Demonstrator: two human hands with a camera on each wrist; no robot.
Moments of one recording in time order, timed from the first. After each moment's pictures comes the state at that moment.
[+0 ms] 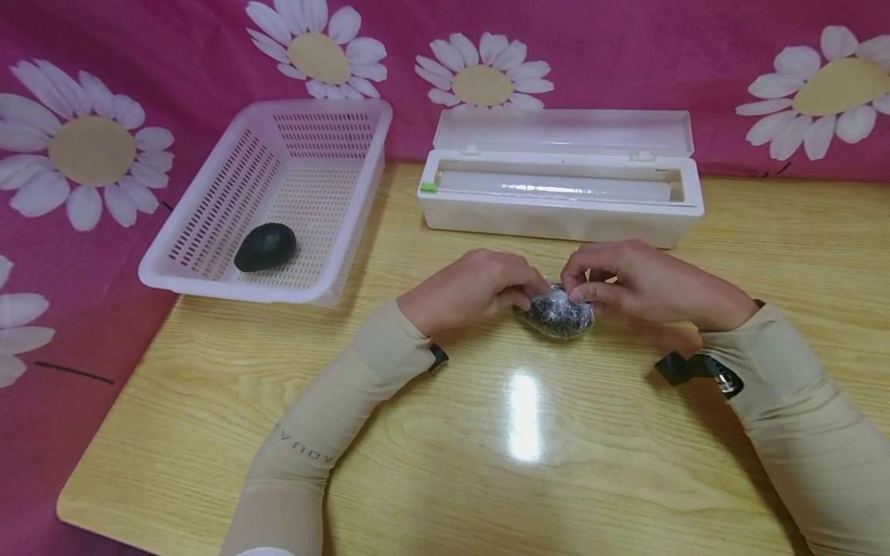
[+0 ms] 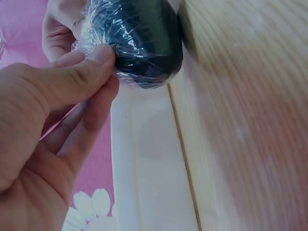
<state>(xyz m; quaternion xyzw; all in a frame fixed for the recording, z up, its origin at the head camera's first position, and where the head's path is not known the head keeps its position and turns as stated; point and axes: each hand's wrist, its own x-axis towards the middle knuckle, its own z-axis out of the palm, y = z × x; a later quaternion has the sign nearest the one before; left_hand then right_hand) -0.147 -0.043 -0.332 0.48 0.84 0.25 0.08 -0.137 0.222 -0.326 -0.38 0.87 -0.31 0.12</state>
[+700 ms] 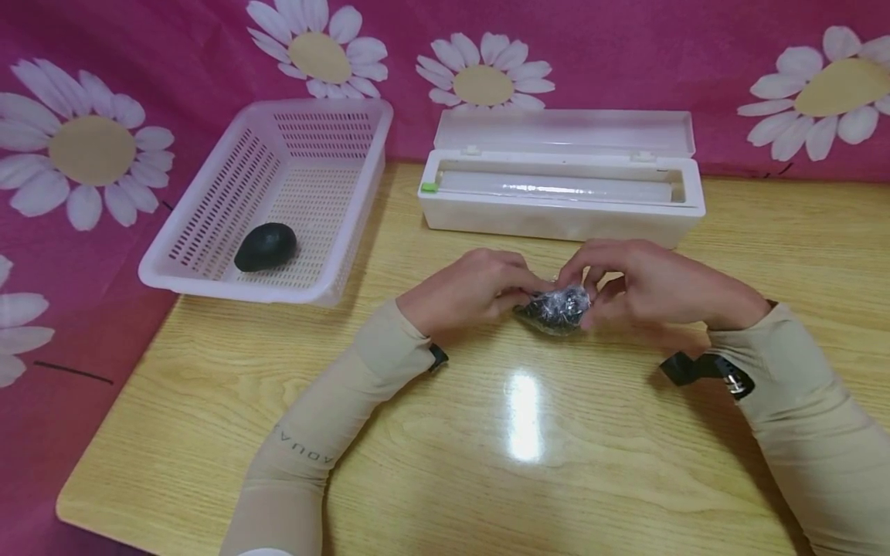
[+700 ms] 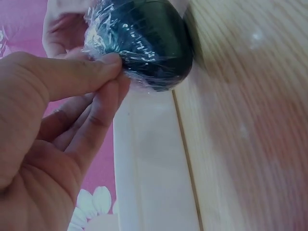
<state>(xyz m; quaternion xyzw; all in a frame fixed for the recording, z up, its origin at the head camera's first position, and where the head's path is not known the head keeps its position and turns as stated) -0.148 -0.043 -0.332 0.48 0.84 0.23 0.08 -0.135 0.224 -0.320 -0.34 0.85 -0.35 0.17</state>
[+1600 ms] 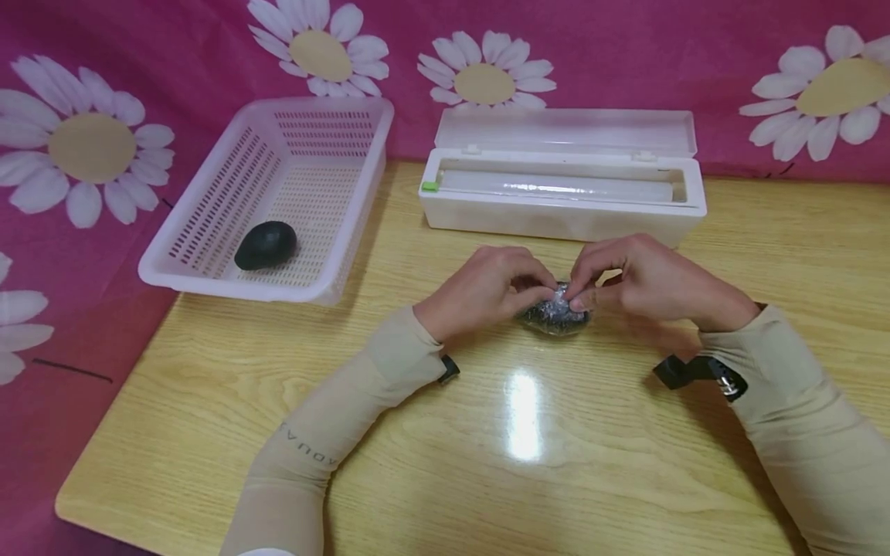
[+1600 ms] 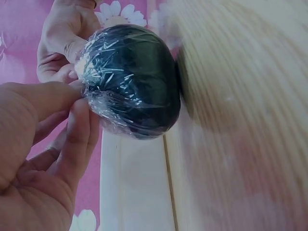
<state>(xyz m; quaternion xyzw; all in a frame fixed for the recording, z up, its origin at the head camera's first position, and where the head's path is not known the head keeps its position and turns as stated) -0.141 -0.027 -0.340 0.39 0.86 0.32 0.06 -0.136 0.218 -0.326 -0.36 0.85 -0.38 0.11</state>
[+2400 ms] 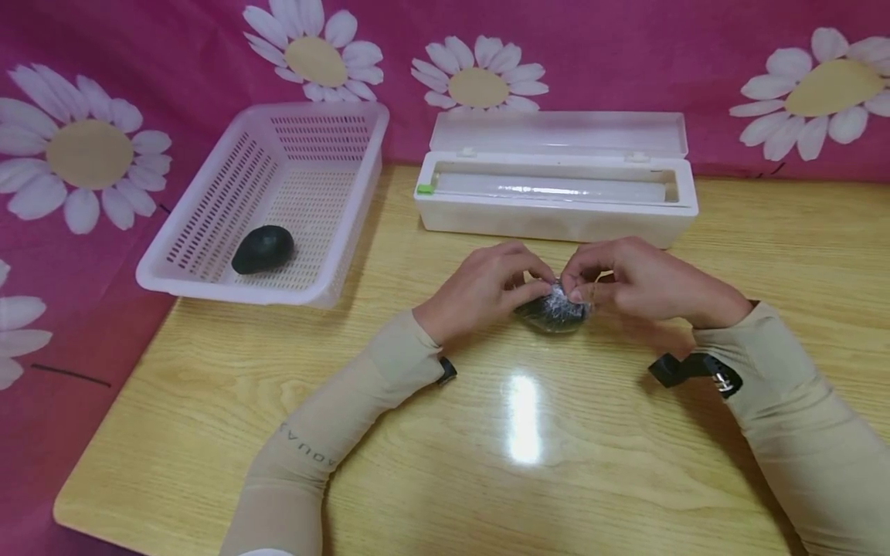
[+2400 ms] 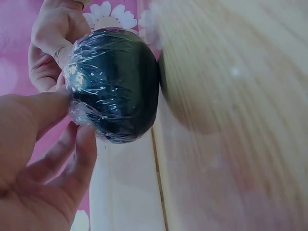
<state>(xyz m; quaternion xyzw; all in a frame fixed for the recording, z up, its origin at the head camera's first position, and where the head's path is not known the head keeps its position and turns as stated) -0.141 -0.026 -0.344 0.37 0.86 0.33 0.06 -0.136 0.222 -0.323 -0.32 0.87 -0.34 0.15</state>
